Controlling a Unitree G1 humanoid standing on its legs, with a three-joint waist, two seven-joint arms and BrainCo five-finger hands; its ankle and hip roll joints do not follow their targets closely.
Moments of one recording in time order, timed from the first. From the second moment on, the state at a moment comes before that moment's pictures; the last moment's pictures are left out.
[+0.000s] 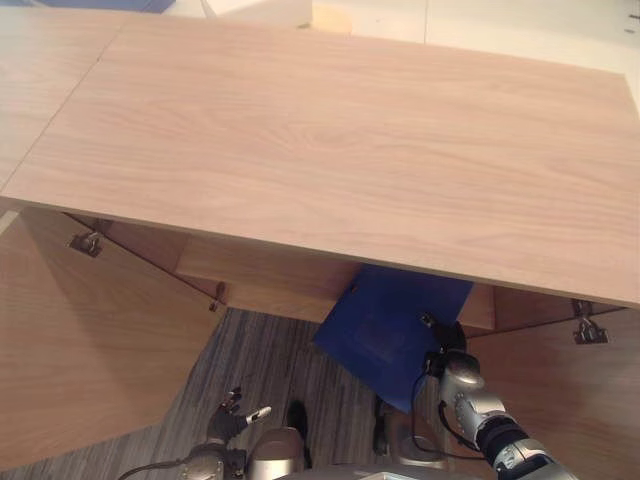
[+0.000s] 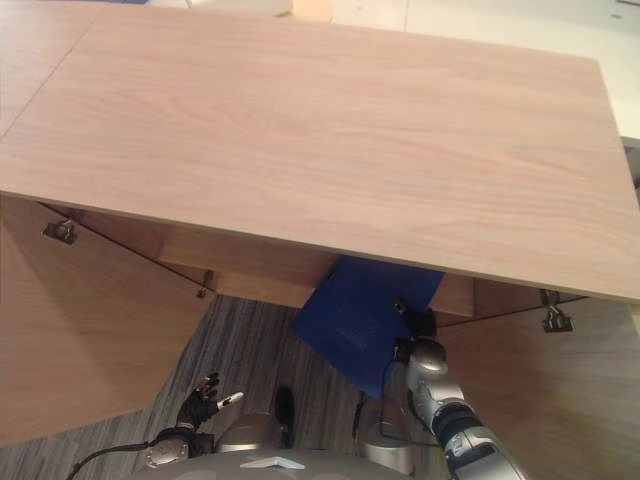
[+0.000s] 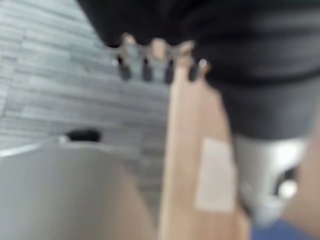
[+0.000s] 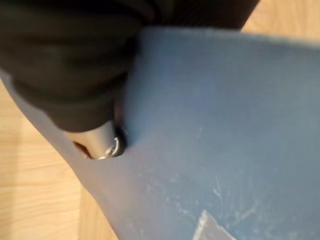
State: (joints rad) left arm 0.13 0.23 -0.35 0.94 -0.39 -0.31 -0.11; right arm -0.21 -0.20 0.30 0.80 0.55 -0.14 -0.19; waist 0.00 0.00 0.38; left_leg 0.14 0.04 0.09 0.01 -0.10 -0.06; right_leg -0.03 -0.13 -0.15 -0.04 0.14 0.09
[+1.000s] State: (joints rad) left arm 0.03 0.24 -0.44 0.94 -0.51 -0.28 -0.06; right arm -0.87 -0.41 -0.05 1.11 1.28 -0.28 -0.50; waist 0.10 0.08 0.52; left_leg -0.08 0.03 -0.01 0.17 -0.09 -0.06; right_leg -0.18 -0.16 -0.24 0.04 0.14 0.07
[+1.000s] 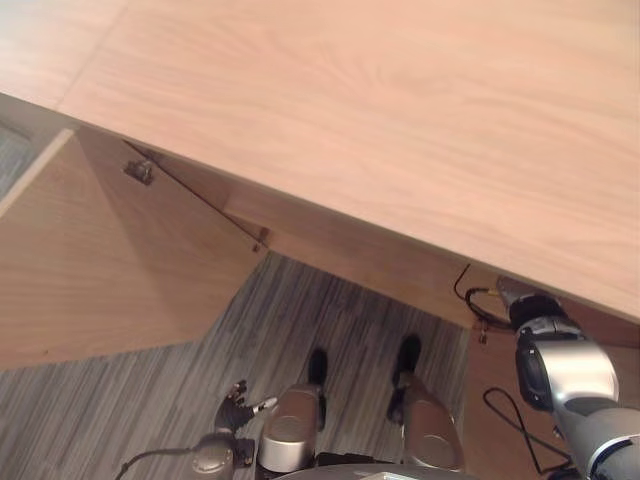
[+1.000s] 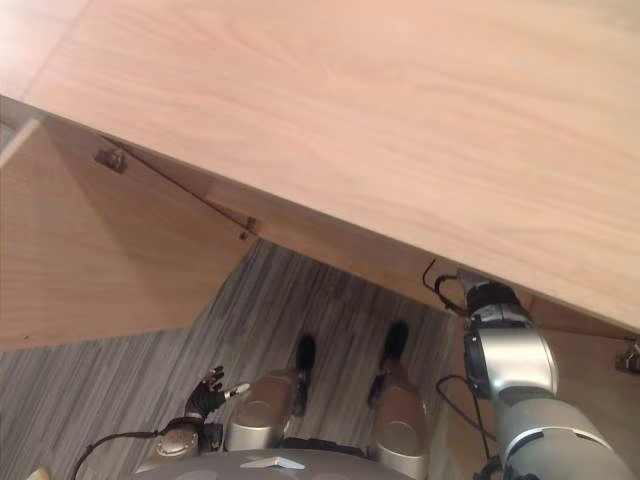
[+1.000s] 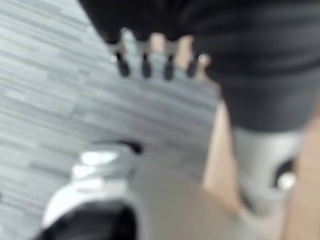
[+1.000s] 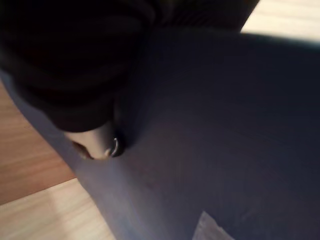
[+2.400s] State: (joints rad) left arm 0.01 0.26 -0.48 0.84 -0.63 -0.33 -0.16; right arm -1.24 -0.53 0.20 1.19 1.21 -0.01 -0.63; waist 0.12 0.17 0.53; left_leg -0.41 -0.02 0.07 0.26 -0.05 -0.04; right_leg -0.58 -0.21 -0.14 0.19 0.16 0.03
